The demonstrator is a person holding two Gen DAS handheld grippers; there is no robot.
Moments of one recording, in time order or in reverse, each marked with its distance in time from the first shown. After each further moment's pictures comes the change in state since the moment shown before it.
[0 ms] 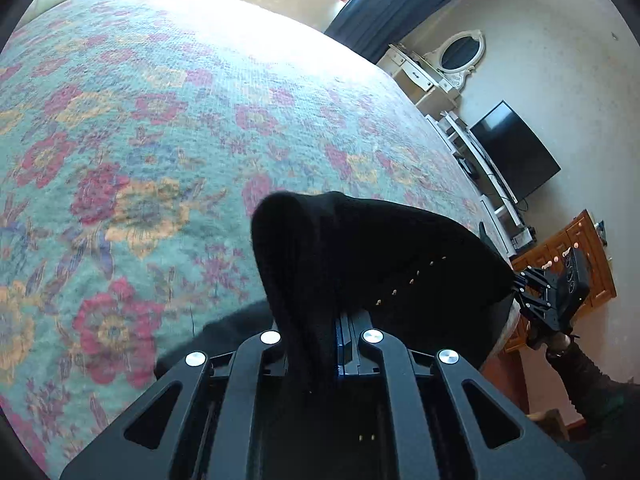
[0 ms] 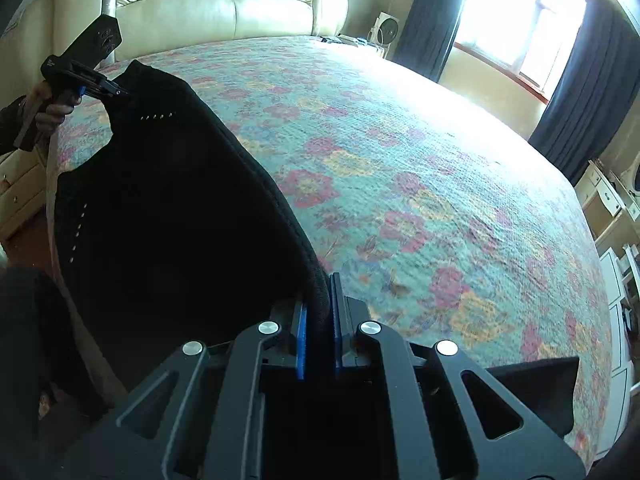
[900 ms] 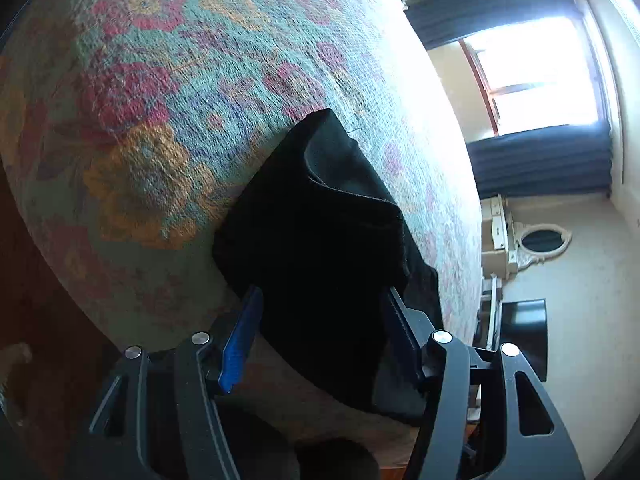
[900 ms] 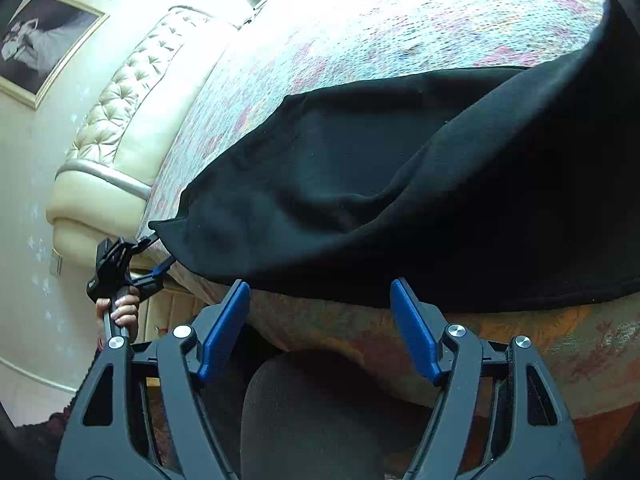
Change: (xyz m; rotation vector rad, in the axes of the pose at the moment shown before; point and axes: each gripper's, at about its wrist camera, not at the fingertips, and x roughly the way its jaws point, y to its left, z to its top) left arm -0.071 0.010 -0.157 -0.825 -0.274 0.087; right arm -0.024 -0.027 -0.122 0.888 0.162 0.526
